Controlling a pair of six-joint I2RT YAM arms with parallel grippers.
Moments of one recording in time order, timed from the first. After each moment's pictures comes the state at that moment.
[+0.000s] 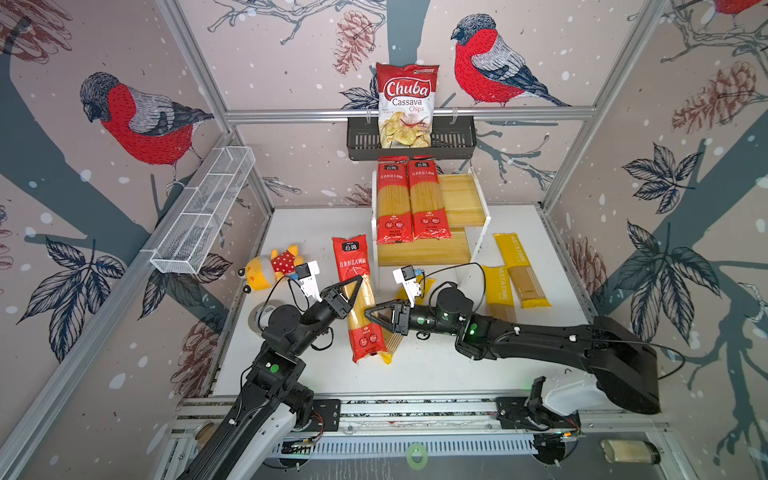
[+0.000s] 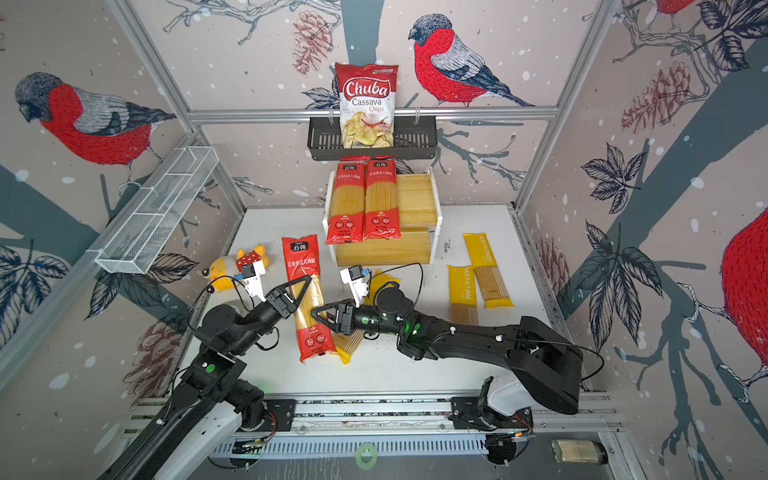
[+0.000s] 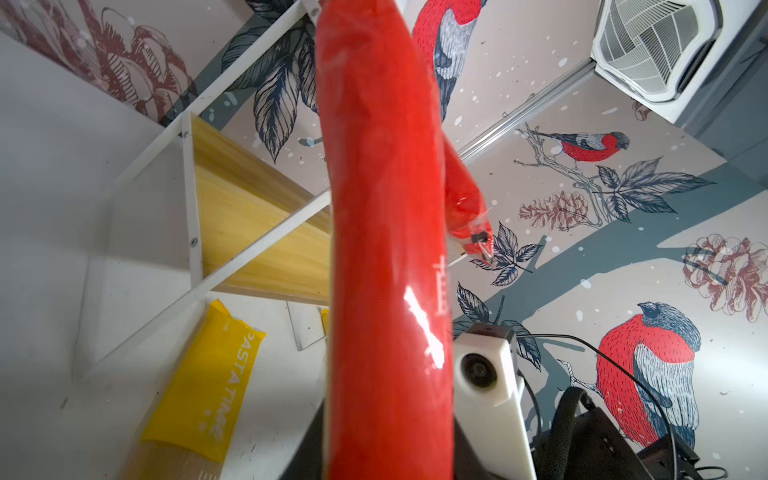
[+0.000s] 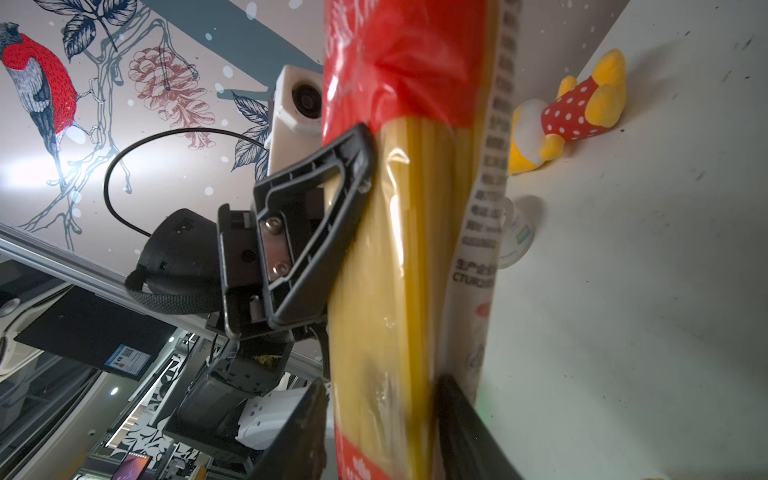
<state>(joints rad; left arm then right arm) -0.43 0.49 0.44 0.12 0.28 -0.96 1.14 1.44 0.74 0.68 -0.34 0.92</state>
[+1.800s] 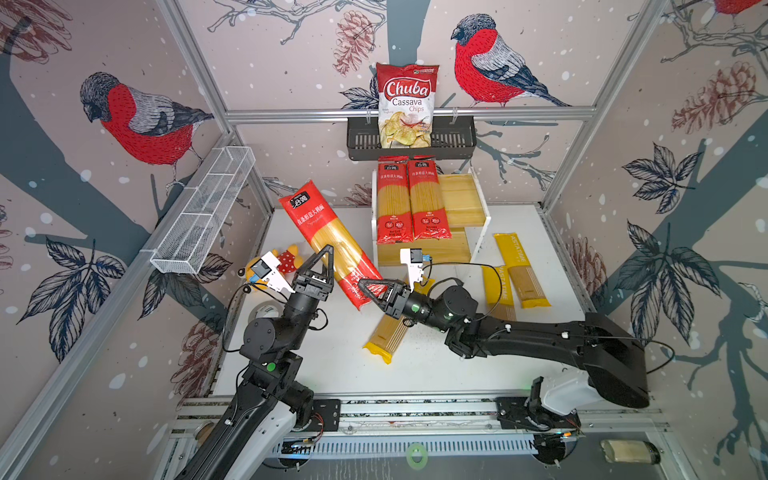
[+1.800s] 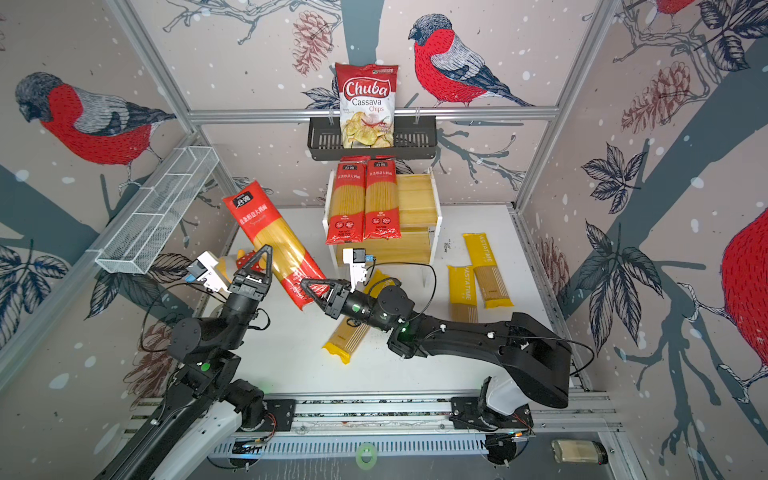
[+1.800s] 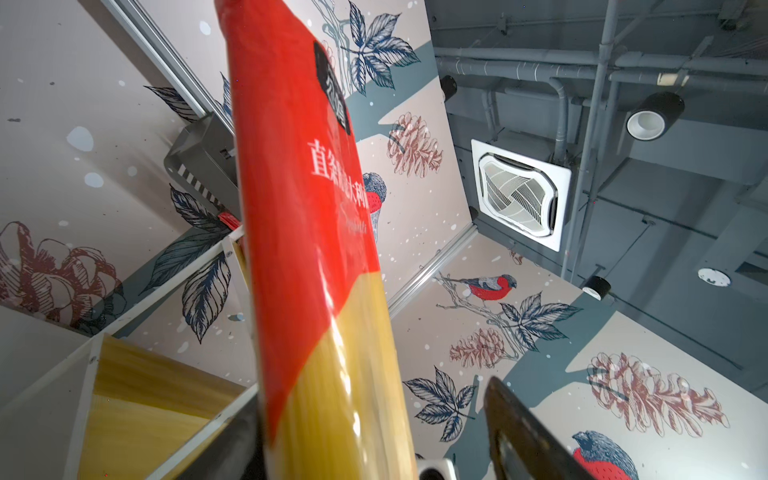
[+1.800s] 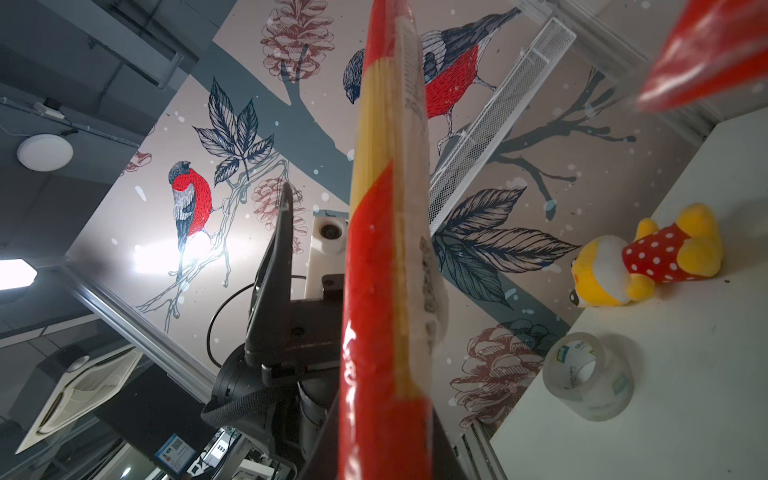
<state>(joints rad) -0.43 0.50 0.48 0.50 0.03 -0.98 1.17 1.48 0.87 0.94 -0.13 0.97</state>
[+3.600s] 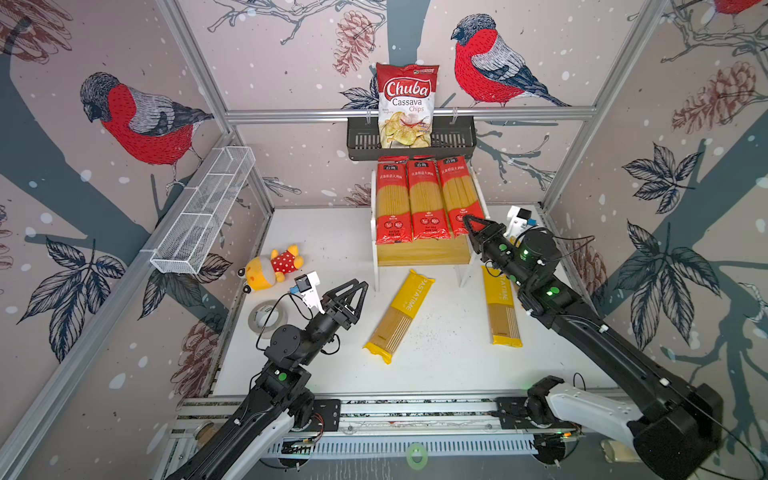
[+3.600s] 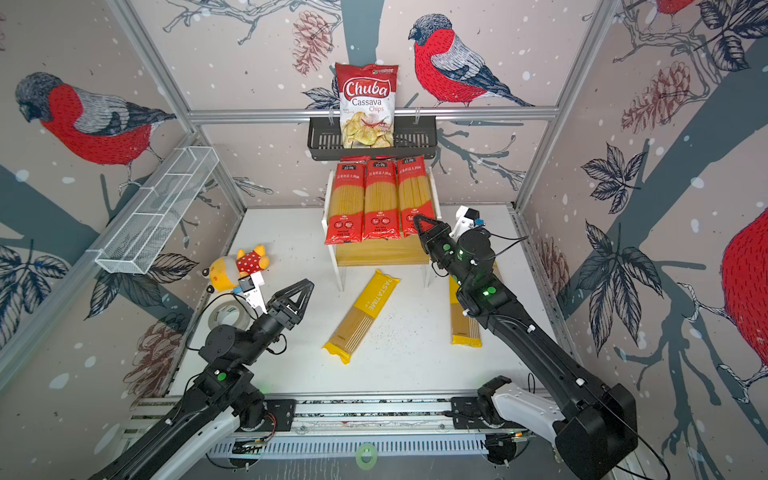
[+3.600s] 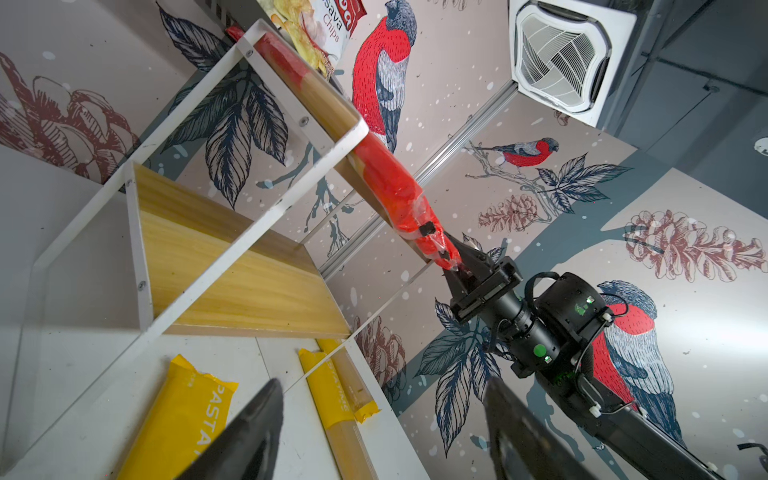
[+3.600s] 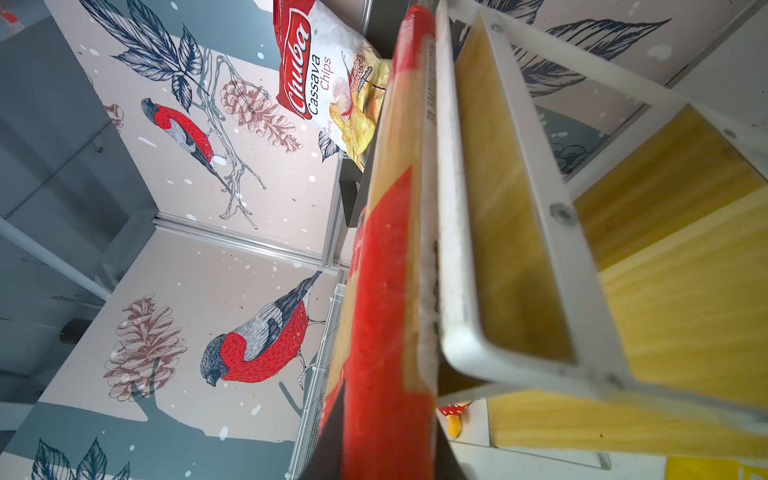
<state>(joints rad) -0.57 0.42 0.25 0.43 0.15 -0.88 0.53 1.08 0.91 0.21 -0.08 1.24</state>
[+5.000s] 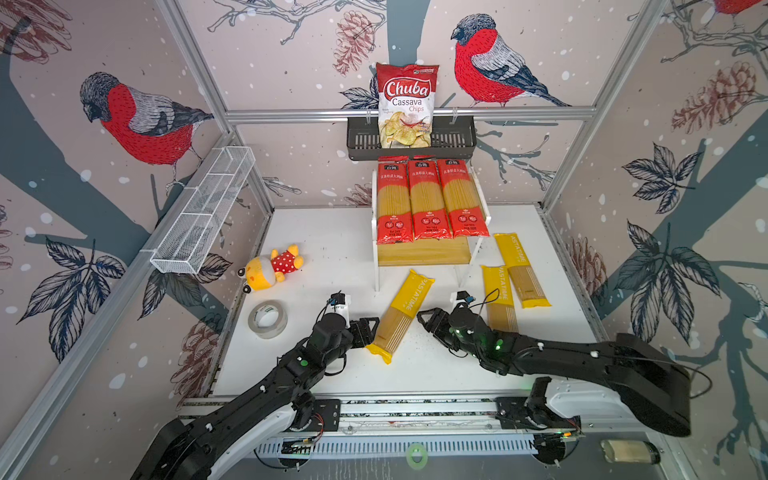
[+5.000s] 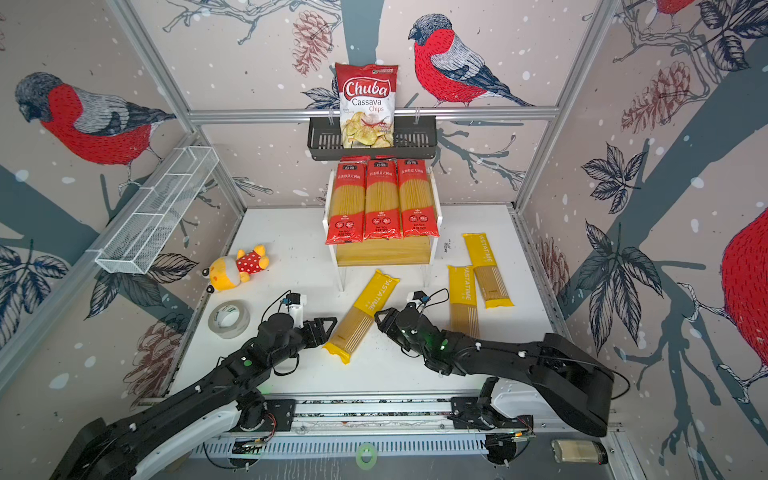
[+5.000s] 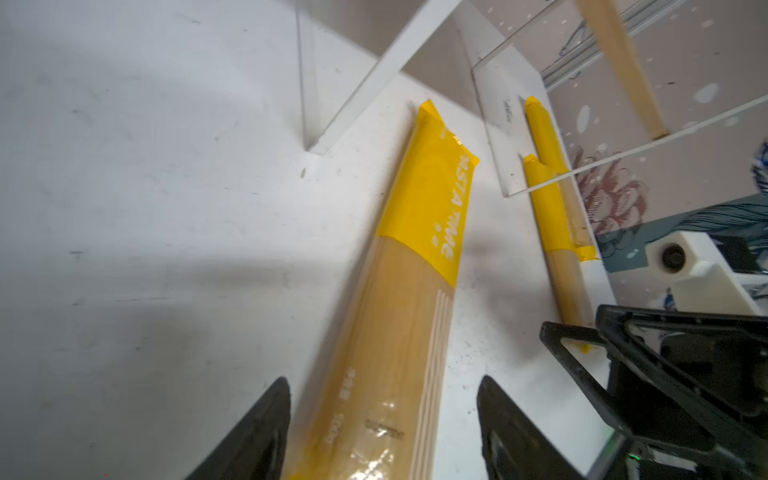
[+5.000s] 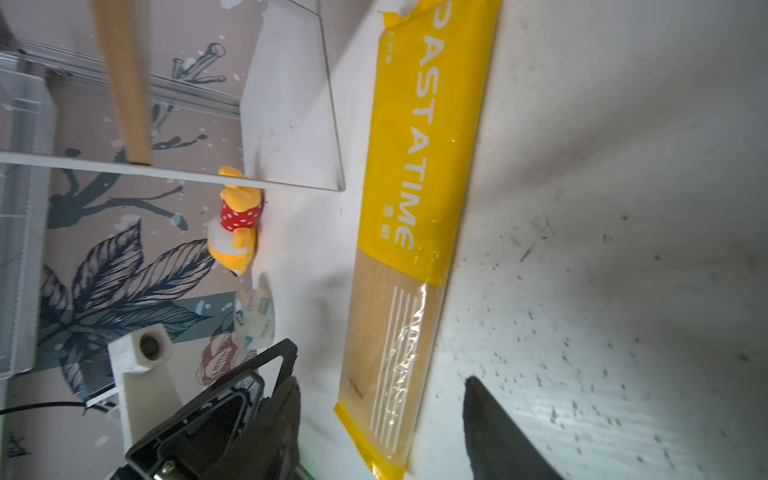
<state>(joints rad) -0.65 0.79 0.17 0.06 0.05 -0.79 1.06 1.31 0.43 0.30 0.17 1.35</state>
